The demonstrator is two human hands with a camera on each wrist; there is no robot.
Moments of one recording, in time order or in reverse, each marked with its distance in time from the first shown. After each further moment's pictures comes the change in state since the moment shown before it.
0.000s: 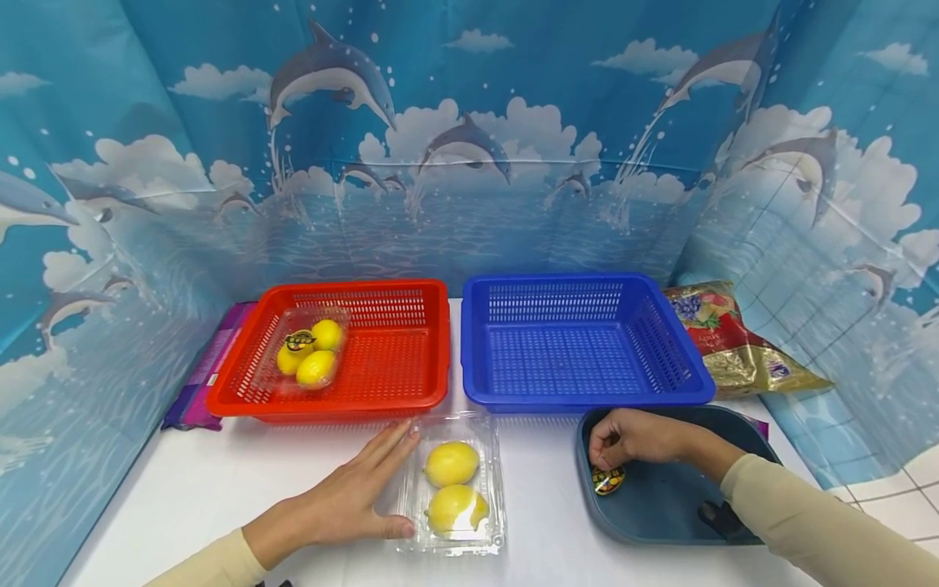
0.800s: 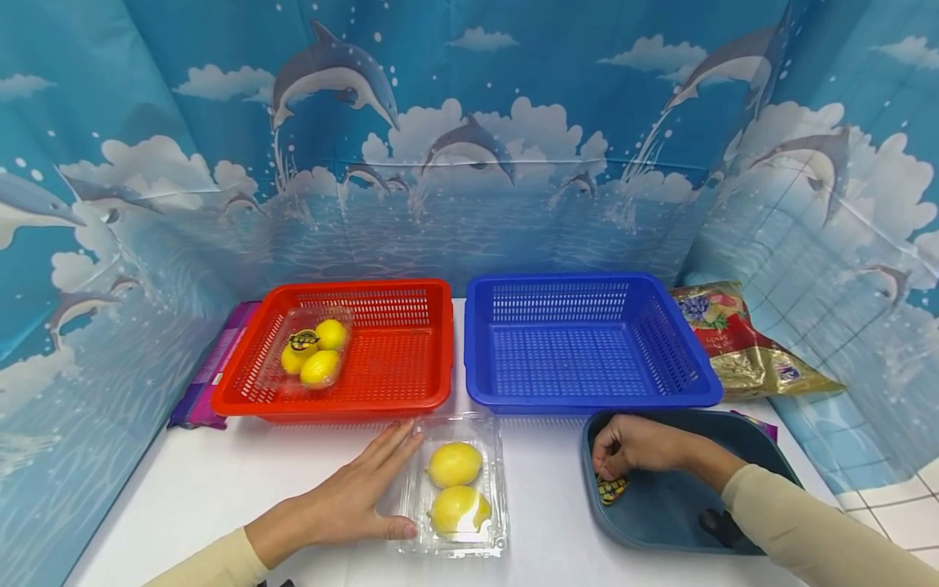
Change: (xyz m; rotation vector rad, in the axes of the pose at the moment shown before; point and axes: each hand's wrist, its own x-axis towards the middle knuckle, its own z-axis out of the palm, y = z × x) left_hand 0.001 0.001 -0.001 0.008 -0.028 -0.017; right_hand 0.005 0.006 0.004 -0.033 0.000 -0.028
